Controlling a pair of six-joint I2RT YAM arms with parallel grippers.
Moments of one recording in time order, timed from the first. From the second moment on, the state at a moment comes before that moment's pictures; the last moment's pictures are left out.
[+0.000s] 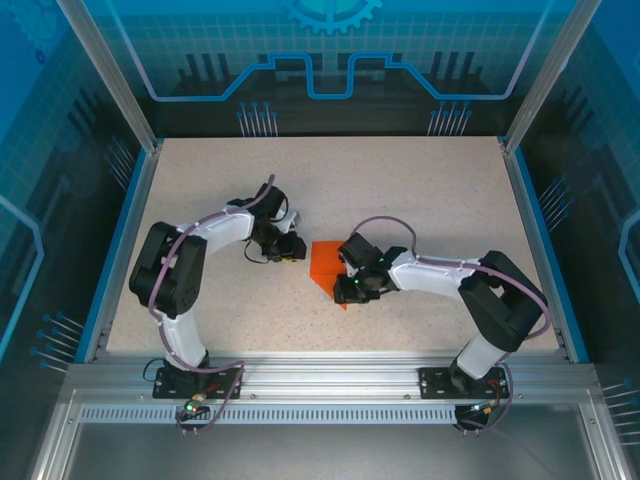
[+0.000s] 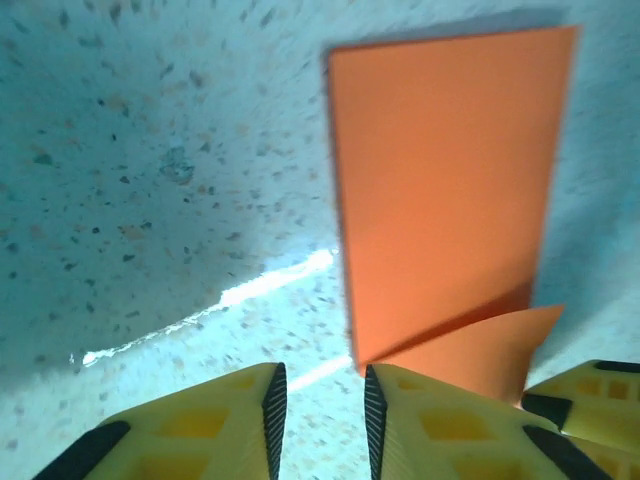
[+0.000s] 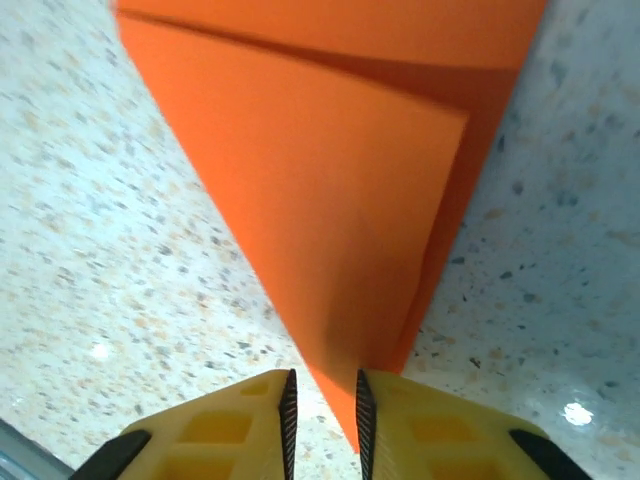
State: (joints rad) left arm -0.34 1.81 1.16 -0.63 0.48 -0.36; right arm 0.78 1.62 0.87 -0.44 -0.22 0.66
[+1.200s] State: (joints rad) left arm -0.39 1.79 0.94 -0.39 0.65 -0.75; right arm 0.64 1.69 0.94 -0.37 -0.19 0.40
